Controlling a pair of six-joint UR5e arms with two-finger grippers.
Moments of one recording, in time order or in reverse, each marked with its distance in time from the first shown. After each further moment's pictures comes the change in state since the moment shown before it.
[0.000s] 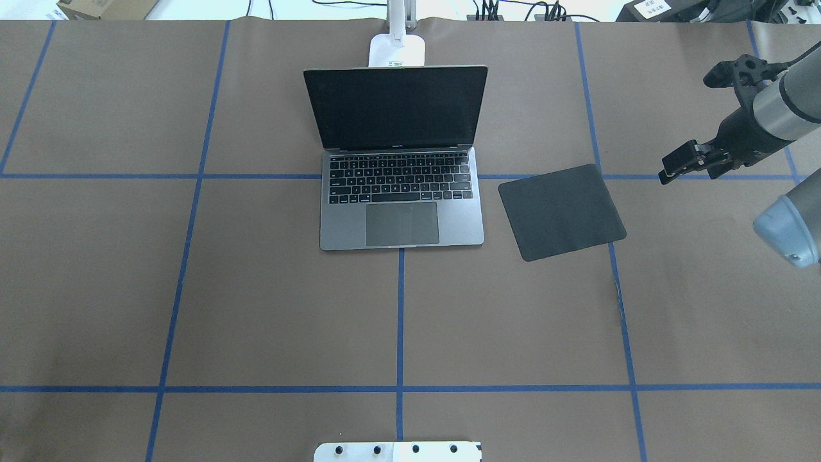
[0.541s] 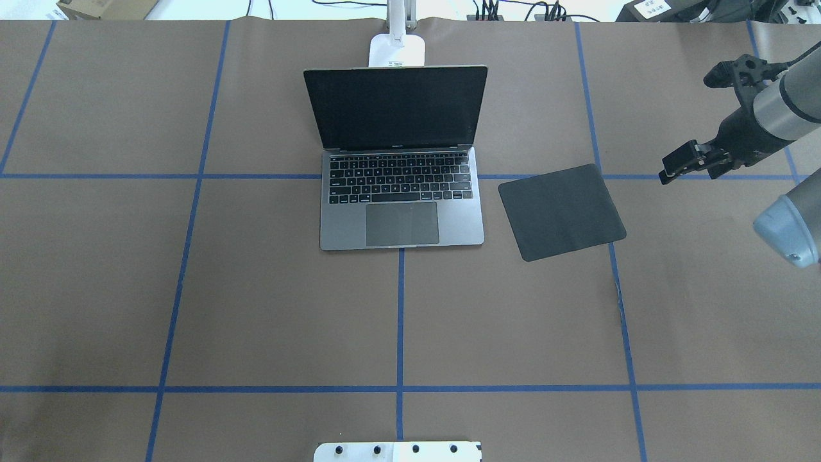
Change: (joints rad) left arm -0.016 0.003 -0.008 -0.001 0.000 0.000; right arm 0.002 0.000 -0.001 -0.001 0.000 -0.007
